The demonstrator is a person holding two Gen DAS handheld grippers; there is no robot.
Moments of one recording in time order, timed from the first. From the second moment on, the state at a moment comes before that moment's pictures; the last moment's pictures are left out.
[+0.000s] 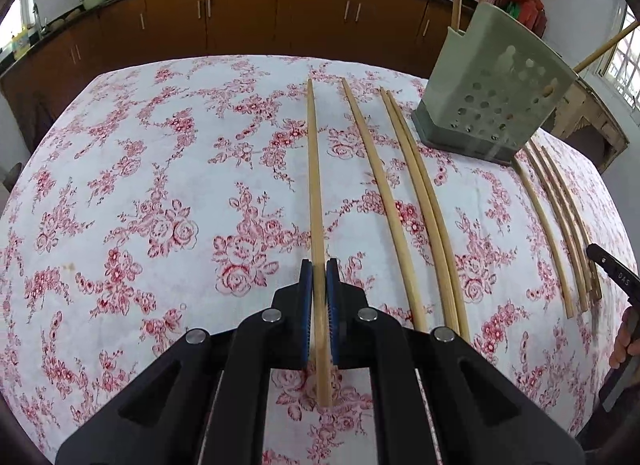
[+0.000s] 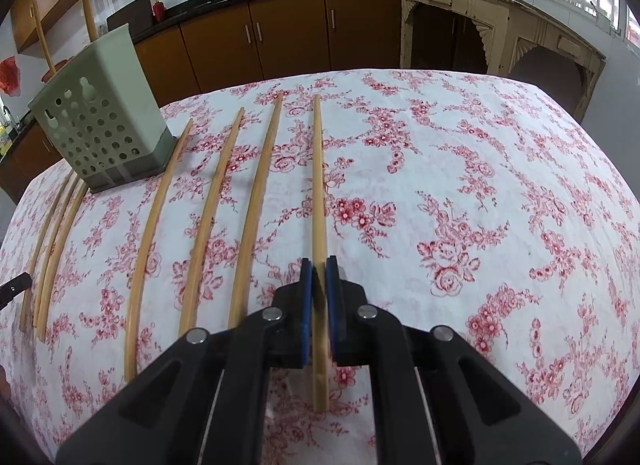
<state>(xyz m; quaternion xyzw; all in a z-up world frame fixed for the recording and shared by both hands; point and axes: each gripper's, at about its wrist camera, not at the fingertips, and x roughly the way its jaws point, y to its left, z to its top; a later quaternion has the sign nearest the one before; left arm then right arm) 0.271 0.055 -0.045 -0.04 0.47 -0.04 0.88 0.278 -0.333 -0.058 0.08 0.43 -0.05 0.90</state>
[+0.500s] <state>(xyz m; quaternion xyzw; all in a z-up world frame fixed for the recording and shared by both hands) 0.242 0.046 -0.046 -0.01 0.45 -0.02 0.89 0.258 -0.324 -0.059 0.05 0.43 -0.04 0.90</state>
